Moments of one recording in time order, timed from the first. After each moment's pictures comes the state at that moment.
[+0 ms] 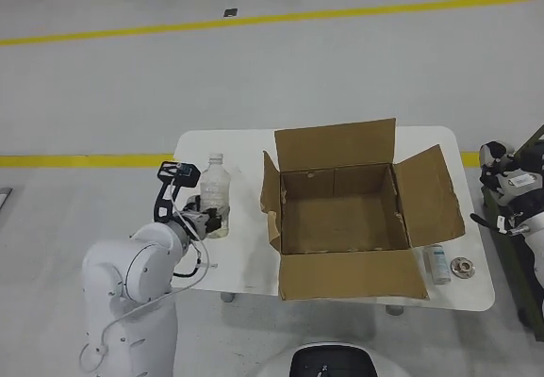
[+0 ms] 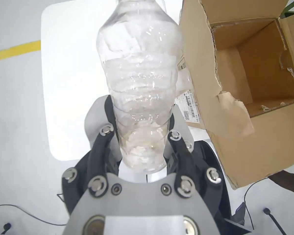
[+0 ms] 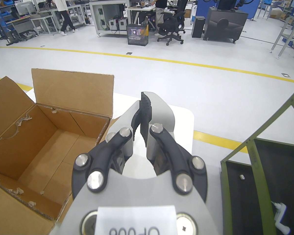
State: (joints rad) left arm 1.05 -1.41 -1.56 -2.05 1.22 -0.13 -1.42; right arm -1.38 -1.28 1.88 -1.85 -1.09 -0.37 0.31
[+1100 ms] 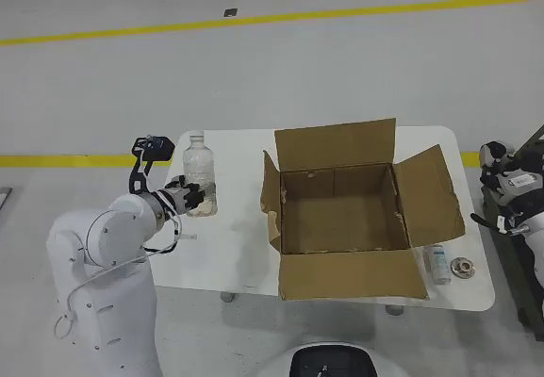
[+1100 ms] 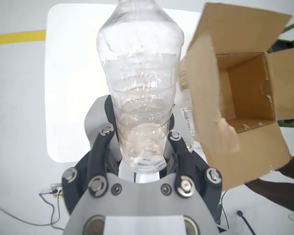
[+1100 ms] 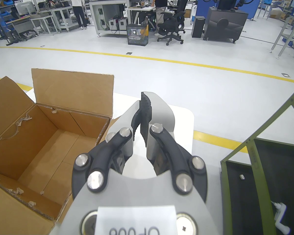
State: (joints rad) left arm 0.87 -1.37 -1.60 -1.92 1.02 -0.07 -1.51; right arm -1.38 -1.28 1.88 -1.85 -1.09 -0.37 0.31
